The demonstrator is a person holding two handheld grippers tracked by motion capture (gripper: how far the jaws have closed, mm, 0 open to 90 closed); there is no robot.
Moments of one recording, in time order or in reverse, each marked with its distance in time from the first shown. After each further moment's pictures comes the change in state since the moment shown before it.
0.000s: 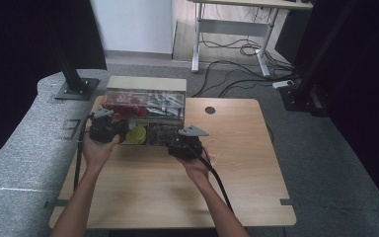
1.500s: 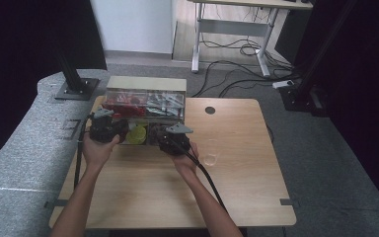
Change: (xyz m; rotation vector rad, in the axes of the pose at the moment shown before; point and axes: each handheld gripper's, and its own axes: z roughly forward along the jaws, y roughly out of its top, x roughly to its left) left arm 0.000 0.000 0.000 0.000 -0.001 0.002; right arm 0.008 -0.006 0.055 0.013 -0.024 -0.050
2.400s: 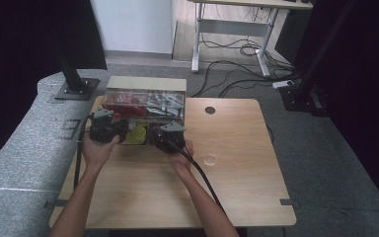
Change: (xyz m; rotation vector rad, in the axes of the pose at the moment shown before) left arm 0.000 -0.001 0.000 0.003 -0.006 0.000; right arm 0.006 0.001 0.025 0.018 -0.044 -0.025
